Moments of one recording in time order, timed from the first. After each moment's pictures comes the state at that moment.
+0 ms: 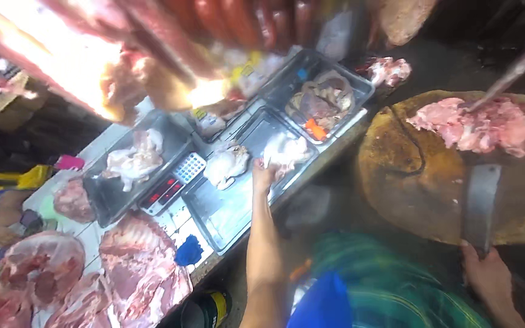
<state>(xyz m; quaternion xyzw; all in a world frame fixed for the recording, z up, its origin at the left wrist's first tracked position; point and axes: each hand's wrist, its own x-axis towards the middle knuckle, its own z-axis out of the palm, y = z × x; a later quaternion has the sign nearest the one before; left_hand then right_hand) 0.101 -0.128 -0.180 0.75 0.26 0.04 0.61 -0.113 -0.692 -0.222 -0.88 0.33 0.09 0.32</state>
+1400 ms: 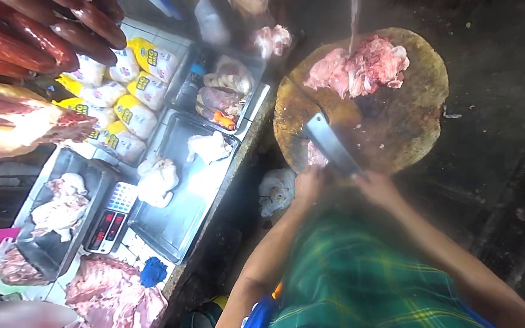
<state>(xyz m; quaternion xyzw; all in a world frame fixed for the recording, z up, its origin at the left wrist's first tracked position) -0.025 -0.493 -0.225 0.96 -0.15 -0.06 0.22 -0.086 -0.725 -0.216 -0.84 0.17 0.24 0.46</state>
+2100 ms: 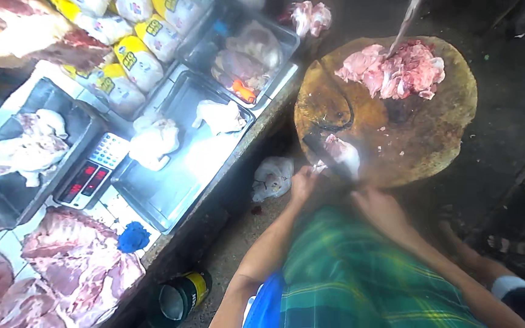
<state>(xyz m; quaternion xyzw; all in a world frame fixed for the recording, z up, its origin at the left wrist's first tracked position) -0.039 -0.429 -0.253 0.87 0.10 -0.16 0.45 -0.124 -0.670 -0.186 -0.95 0.03 0.19 0.24</state>
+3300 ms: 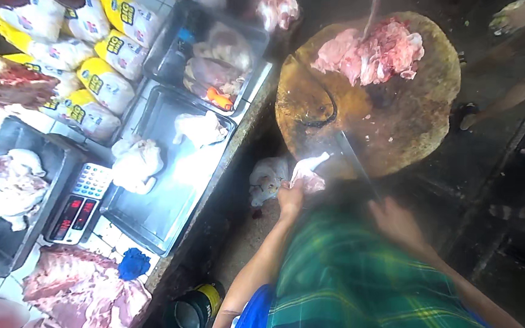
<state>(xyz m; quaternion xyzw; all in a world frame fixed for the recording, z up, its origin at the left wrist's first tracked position) -0.068 -0.432 -0.216 0.75 0.30 -0.20 0.55 -0.181 -0.694 -0.177 -0.91 0.20 0.24 0.28</state>
